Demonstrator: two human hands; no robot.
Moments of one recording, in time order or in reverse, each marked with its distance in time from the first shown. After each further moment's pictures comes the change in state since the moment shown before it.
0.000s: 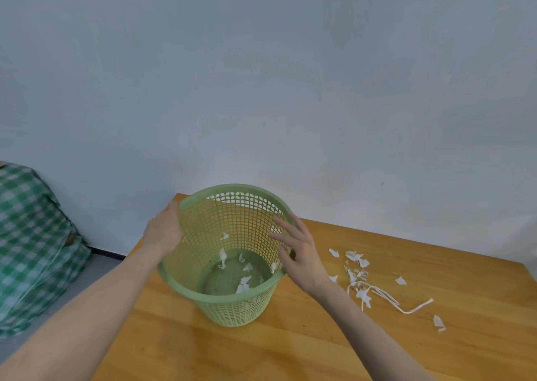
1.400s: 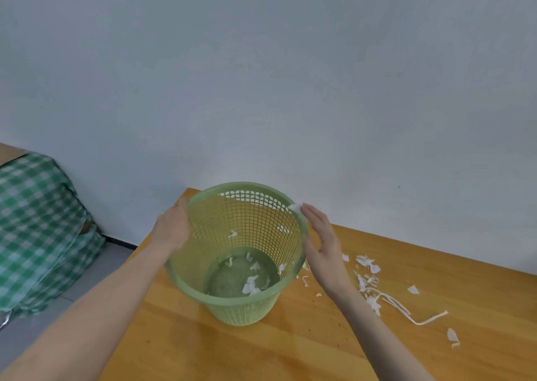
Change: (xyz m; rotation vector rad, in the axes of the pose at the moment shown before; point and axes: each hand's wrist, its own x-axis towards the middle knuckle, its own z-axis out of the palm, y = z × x) left_hand -0.006 0.005 -0.001 0.013 0.022 -0.012; right_hand 0.008 -0.021 -0.030 0.265 0.045 0.151
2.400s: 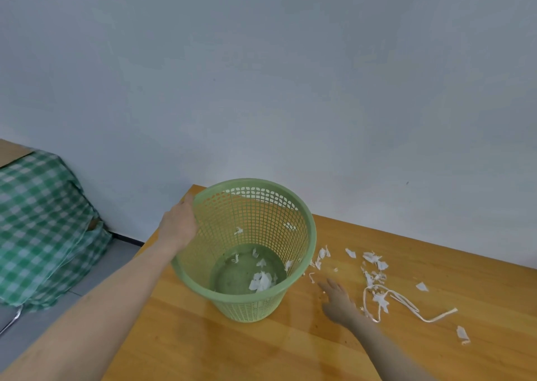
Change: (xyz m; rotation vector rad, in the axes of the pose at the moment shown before) left_hand 0.003 -0.001 0.002 0.001 -0.013 -0.002; right_hand -0.053 0.166 0.020 -0.624 -0.595 0.670
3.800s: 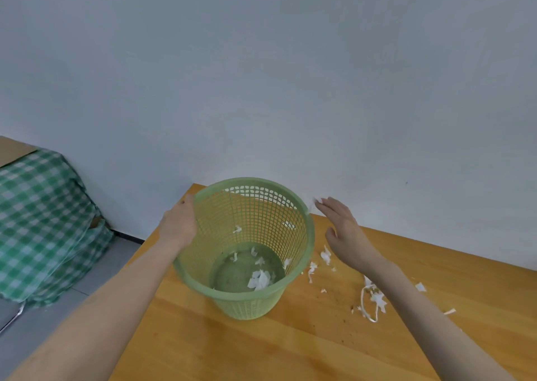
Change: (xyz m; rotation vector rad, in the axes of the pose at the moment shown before) left_hand -0.010 0.012 -0.007 0.070 -0.010 -0.038; right_hand -0.061 -0.074 -0.141 0.054 0.570 -0.616
